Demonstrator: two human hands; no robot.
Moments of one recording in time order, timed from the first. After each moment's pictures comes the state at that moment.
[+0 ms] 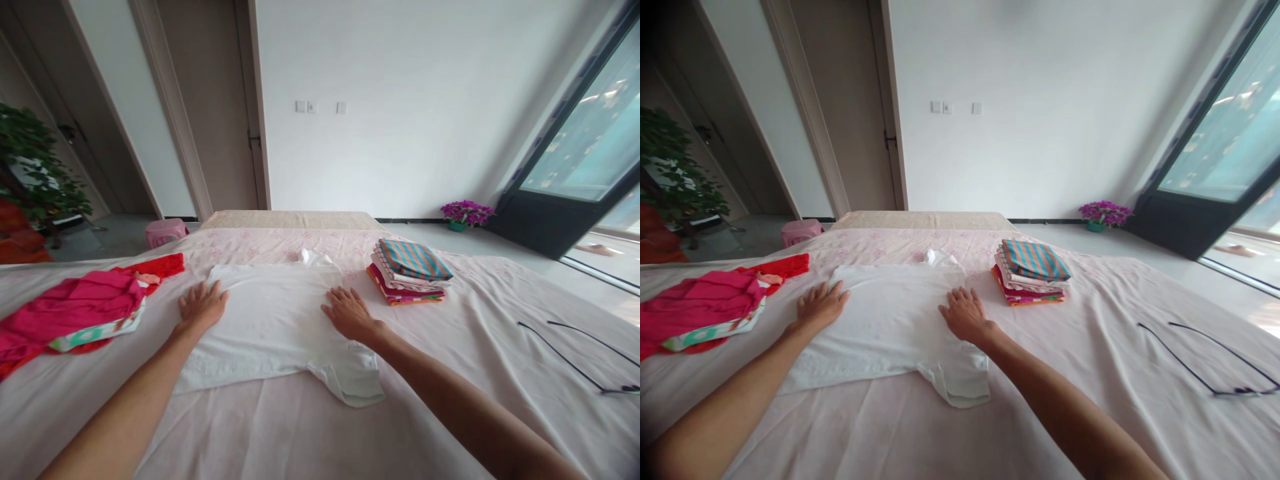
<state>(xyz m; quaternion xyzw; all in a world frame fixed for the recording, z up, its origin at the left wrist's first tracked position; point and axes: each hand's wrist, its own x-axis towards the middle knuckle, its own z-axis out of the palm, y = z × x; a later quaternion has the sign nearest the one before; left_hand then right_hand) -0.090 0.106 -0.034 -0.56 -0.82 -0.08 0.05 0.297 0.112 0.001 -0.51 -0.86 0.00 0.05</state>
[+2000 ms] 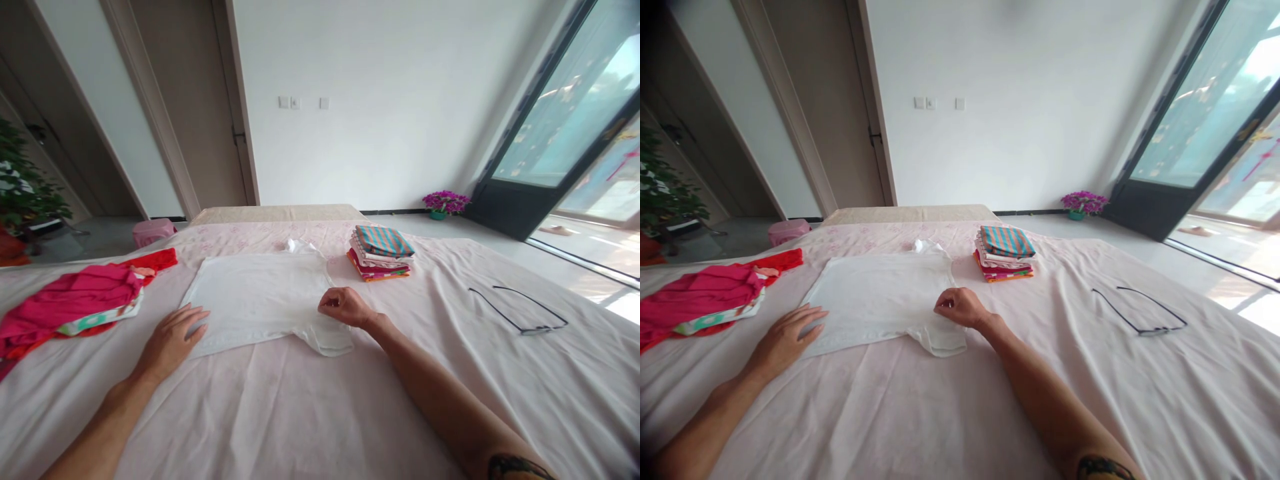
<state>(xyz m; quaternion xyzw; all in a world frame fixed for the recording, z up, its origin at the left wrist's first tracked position) -0.097 -0.026 -0.041 -0.73 -0.65 -0.21 0.06 0.349 0.052 0.024 -0.42 -0.86 0.23 0.19</state>
